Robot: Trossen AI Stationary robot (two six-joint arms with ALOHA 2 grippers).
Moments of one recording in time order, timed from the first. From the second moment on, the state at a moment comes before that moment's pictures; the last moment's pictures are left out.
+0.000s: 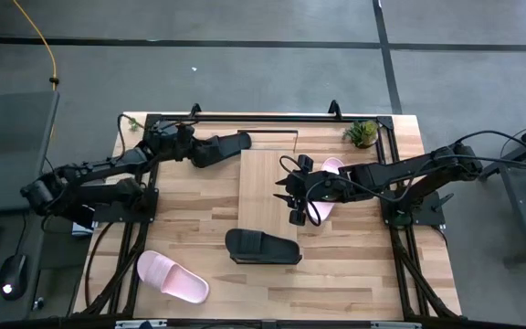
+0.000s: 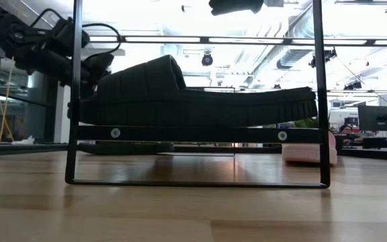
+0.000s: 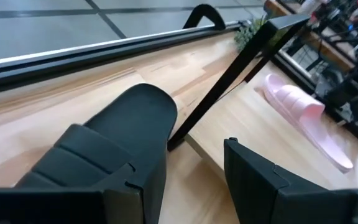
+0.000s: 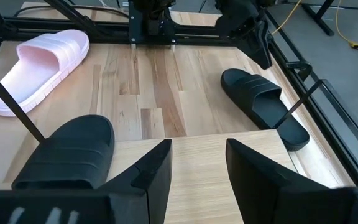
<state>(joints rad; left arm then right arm) 0.87 1.01 0.32 0.23 0.26 -0.37 0.21 1.45 1.25 -0.38 0.37 0.08</state>
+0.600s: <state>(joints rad) 0.87 1.10 0.45 -0.17 0.18 -0.23 0.21 1.45 1.25 -0.40 0.37 0.10</state>
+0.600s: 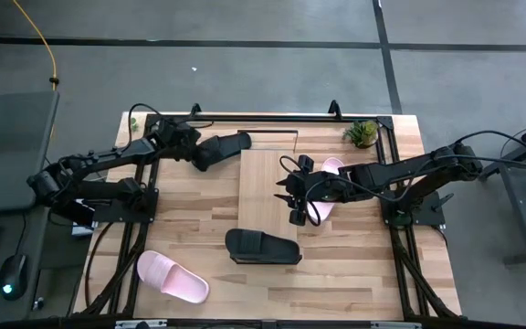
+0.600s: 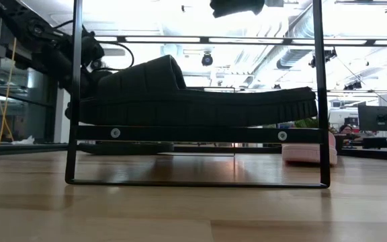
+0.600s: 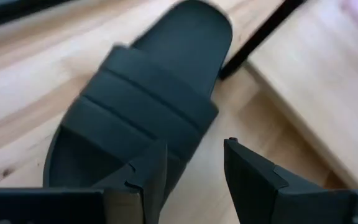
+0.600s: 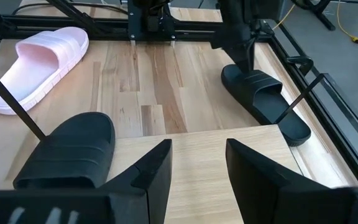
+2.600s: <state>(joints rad) 0.86 1.34 0.45 0.06 0.18 -0.29 0.21 1.45 1.25 -0.39 0.37 0.10</state>
